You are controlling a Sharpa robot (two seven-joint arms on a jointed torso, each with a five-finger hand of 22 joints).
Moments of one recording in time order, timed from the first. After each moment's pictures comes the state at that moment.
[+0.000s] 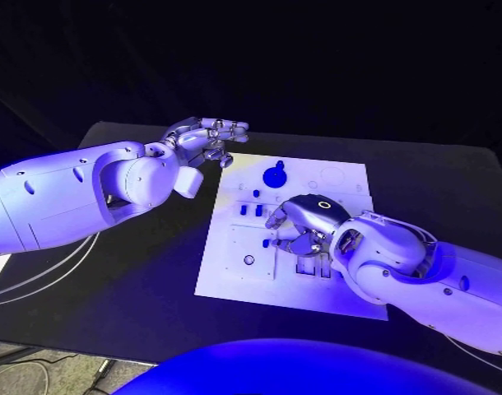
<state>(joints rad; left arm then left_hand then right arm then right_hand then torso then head) 1.21 -0.87 -0.03 1.51 0.06 -0.19 0.21 1.36 -0.14 0.45 -0.01 0.10 1.00 0.18 0.12 0.08 1.15 0.10 0.21 0.14 1.35 0.01 1.19 0.86 0.14 1.34 0.11 0.67 1.17 0.89 -0.75 0.13 1.77 -1.78 -0.21 -0.27 1.31 -0.16 0.38 0.02 0.16 1.05 0.16 0.06 0.07 1.03 0.10 0.08 0.06 1.47 0.01 1.20 1.05 0.07 1.36 0.12 1.37 1.19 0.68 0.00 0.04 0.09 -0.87</state>
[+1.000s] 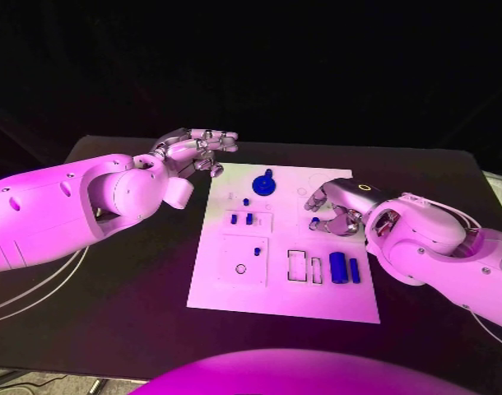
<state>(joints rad) 1.21 -0.87 -0.03 1.51 0.06 -0.18 0.21 1.36 -0.14 0.45 -0.01 0.10 1.00 0.18 0.12 0.08 1.15 0.10 0.21 0.14 1.35 0.01 1.19 0.86 0.14 1.34 0.11 0.67 1.17 0.92 -0.88 0.18 1.73 -1.74 -0.19 -0.33 1.38 -0.14 0.28 0.02 0.17 1.03 0.13 0.06 0.07 1.03 0.10 0.11 0.07 1.47 0.01 1.20 1.05 0.07 1.36 0.11 1.37 1.20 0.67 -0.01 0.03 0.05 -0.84</state>
